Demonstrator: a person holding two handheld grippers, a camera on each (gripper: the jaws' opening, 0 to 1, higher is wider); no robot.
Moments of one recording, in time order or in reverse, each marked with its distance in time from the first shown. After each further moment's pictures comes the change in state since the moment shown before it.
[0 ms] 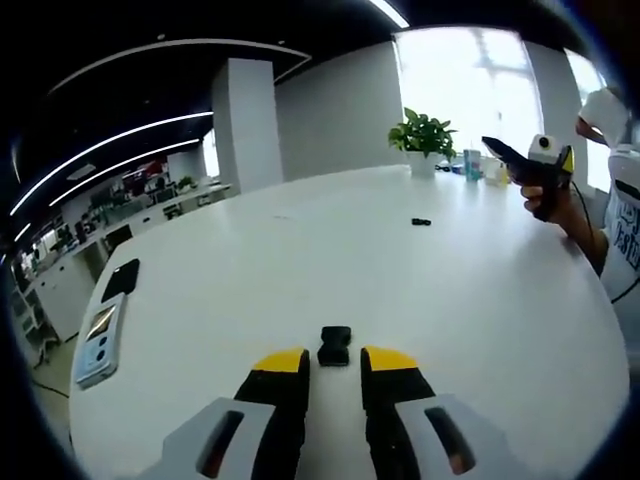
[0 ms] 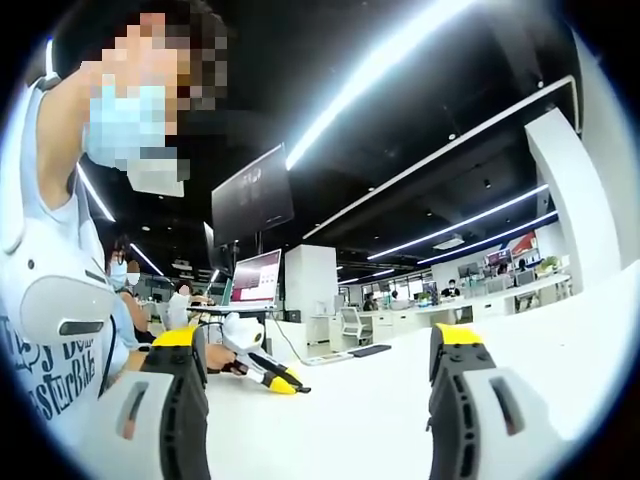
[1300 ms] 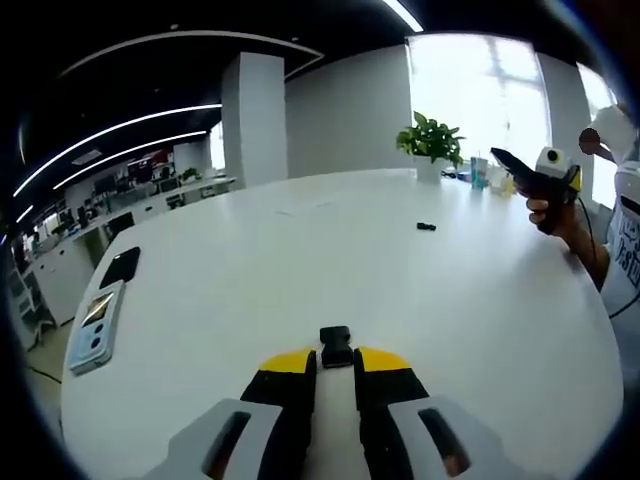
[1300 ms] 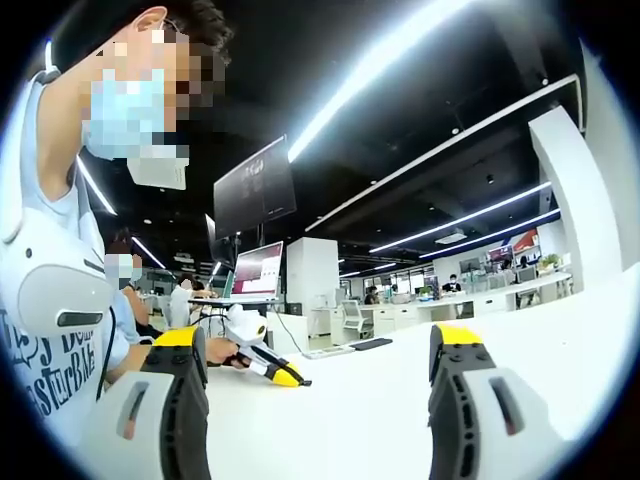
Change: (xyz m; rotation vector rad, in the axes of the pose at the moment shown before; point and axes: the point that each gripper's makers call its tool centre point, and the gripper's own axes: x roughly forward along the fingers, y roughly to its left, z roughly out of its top) left arm 0.004 0.003 0.000 -0.063 0.004 0.001; right arm 0.002 0.003 -0.007 -0.005 0.029 0.011
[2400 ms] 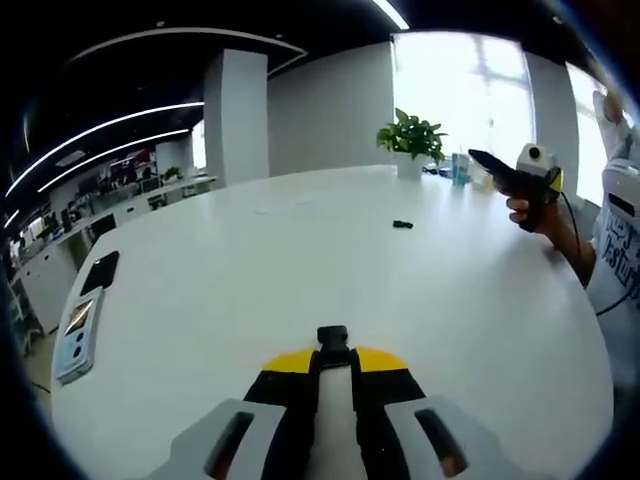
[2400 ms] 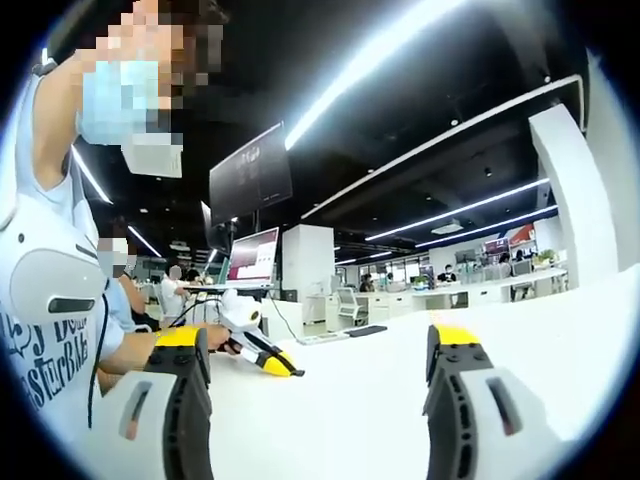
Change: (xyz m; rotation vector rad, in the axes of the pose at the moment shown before) left arm 0.002 -0.024 0.001 0.024 0.019 -0.090; right arm 0.000 -0.011 -0.031 -0.008 0.151 -0.054
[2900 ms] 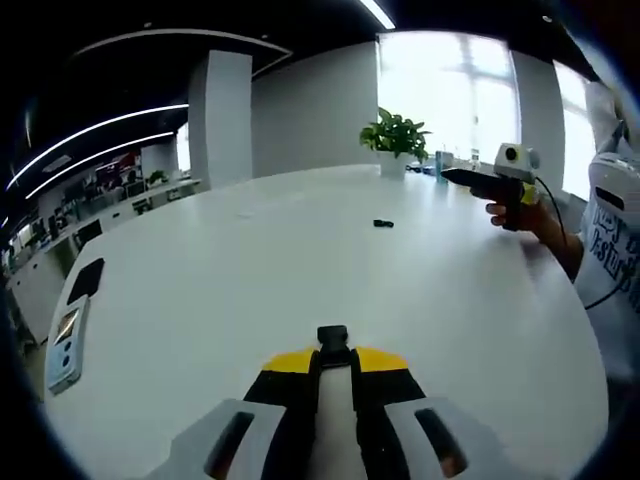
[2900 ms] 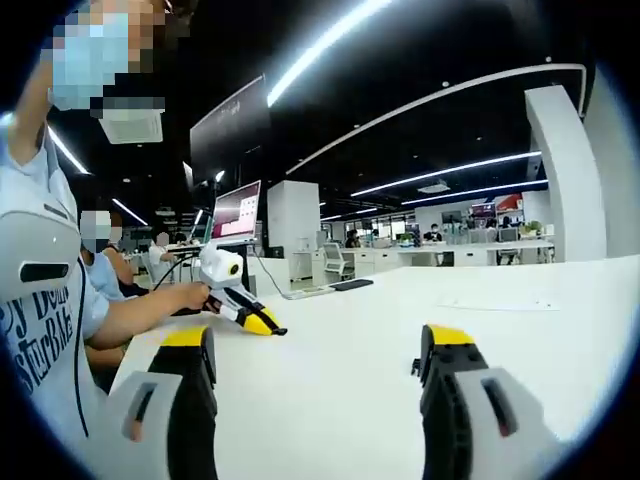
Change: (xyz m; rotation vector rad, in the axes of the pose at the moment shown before) left arm 0.003 -0.017 -0.001 0.036 0.003 -0.066; right arm 0.003 -0.005 -0.028 0.003 0.126 -0.019
